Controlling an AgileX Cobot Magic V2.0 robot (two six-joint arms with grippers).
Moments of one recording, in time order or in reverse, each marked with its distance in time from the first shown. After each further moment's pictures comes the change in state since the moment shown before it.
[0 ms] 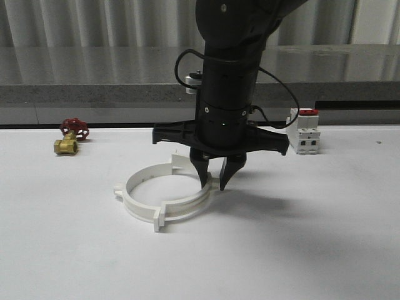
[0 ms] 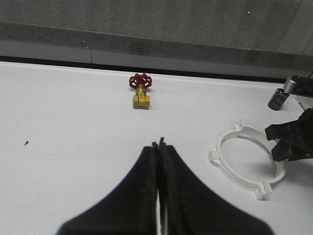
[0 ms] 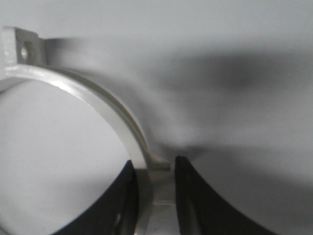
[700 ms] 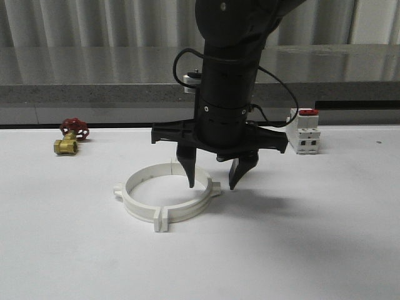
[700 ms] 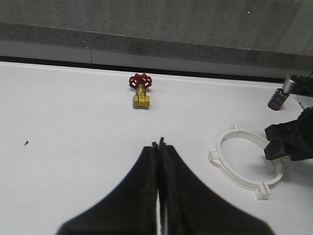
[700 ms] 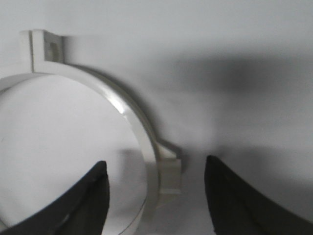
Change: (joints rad) left arm 0.000 0.000 0.000 0.000 0.000 0.000; right arm 0.000 0.000 -0.008 0.006 0.000 -0.041
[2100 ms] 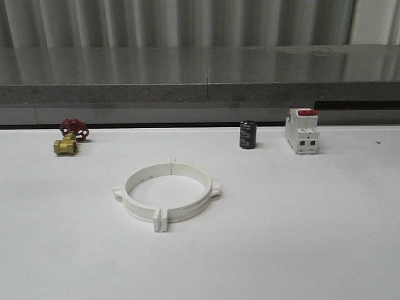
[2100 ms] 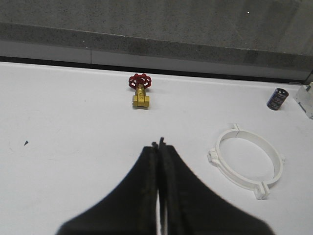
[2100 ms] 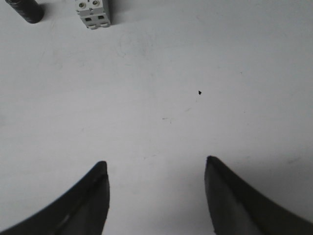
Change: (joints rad) left arm 0.000 0.000 0.000 0.000 0.000 0.000; right arm -0.473 -1.034 0.681 -0.006 0.022 -0.359
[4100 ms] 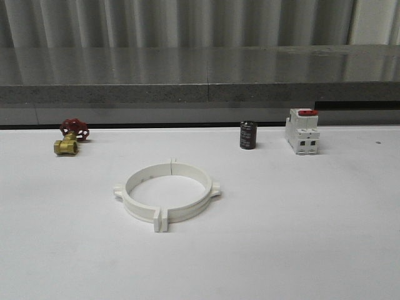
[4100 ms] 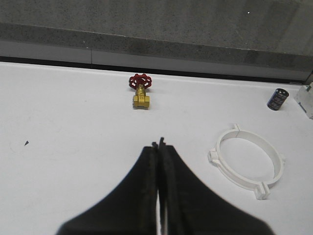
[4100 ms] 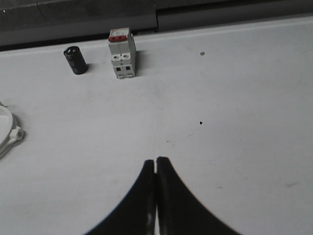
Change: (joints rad) left arm 0.000 0.000 0.000 0.000 0.000 0.000; right arm -0.052 -0.677 0.521 0.020 -0.316 -0.105
